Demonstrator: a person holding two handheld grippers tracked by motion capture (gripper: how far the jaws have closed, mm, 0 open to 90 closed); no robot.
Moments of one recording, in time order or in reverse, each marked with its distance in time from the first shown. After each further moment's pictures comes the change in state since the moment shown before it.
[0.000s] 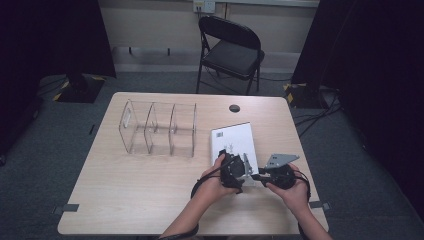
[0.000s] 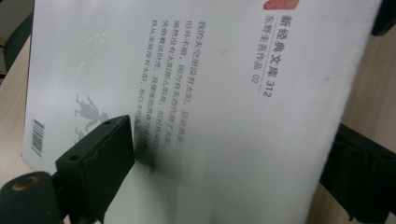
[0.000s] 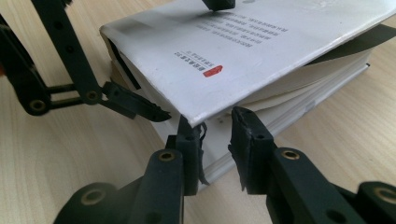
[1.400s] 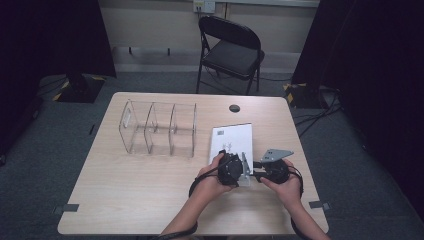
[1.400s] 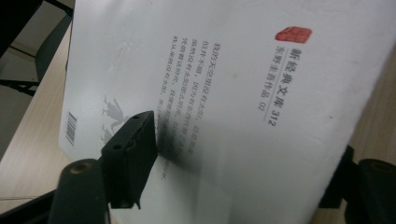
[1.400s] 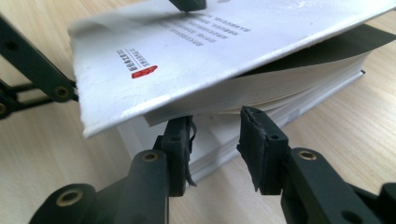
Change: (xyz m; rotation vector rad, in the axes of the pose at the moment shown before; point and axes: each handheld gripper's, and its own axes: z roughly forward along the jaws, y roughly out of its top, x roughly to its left) left arm 0.008 -0.006 -0.004 -0.032 0.031 -0.006; right arm -0.009 0.004 0.020 -0.029 -0.030 0.053
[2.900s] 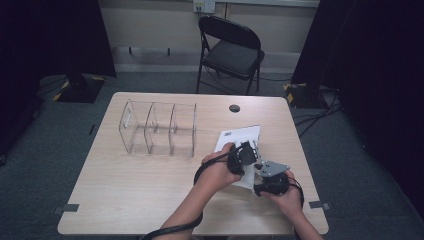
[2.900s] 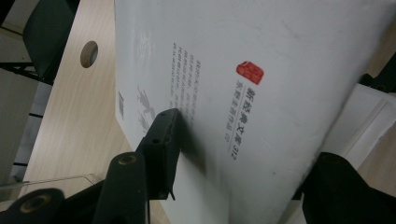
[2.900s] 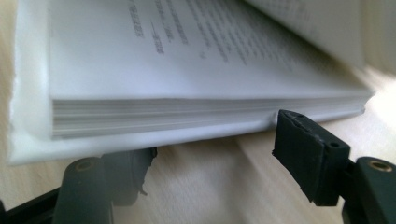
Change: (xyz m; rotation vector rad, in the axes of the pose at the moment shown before) left arm 0.018 0.062 -0.046 0.200 -0.025 0.093; right arm 0.016 -0.028 0.008 0.002 -0.091 -0.194
